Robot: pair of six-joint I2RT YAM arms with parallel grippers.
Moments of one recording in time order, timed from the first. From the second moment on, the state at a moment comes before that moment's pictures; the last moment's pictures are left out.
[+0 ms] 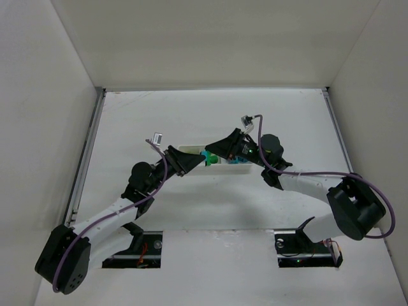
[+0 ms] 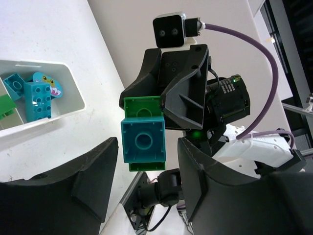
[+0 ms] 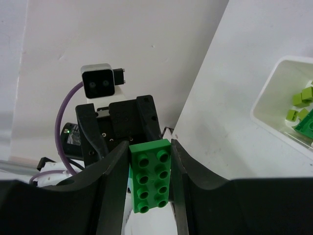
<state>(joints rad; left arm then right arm) -0.55 0.93 0.28 0.77 0.34 -1.17 0.64 1.42 0.67 0.82 -0.45 1.18</state>
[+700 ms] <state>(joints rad) -0.48 0.91 0.28 0.73 0.34 -1.17 0.57 1.40 0.61 0.79 -0.46 1.18</state>
